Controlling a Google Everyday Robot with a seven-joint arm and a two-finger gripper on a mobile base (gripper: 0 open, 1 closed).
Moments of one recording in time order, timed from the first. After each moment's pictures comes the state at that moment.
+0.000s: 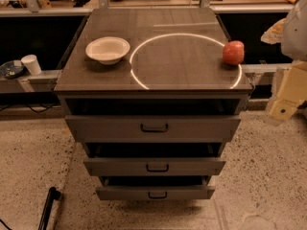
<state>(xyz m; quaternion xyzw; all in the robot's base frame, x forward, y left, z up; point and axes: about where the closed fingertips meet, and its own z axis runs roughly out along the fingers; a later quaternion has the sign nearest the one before) 0.438 -0.216 0.978 -0.60 0.78 -0.04 0.16</state>
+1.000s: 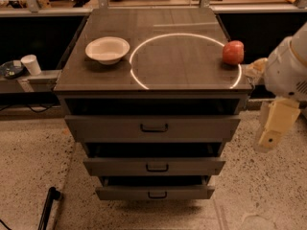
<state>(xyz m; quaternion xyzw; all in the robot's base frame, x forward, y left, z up) 0.429 -0.208 0.913 -0.64 0.76 0.03 0.15</state>
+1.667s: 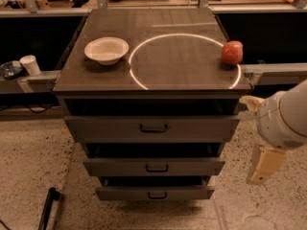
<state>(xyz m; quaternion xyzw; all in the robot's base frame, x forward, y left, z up) 0.408 -0.214 0.833 -0.65 0.73 -0.03 0.19</state>
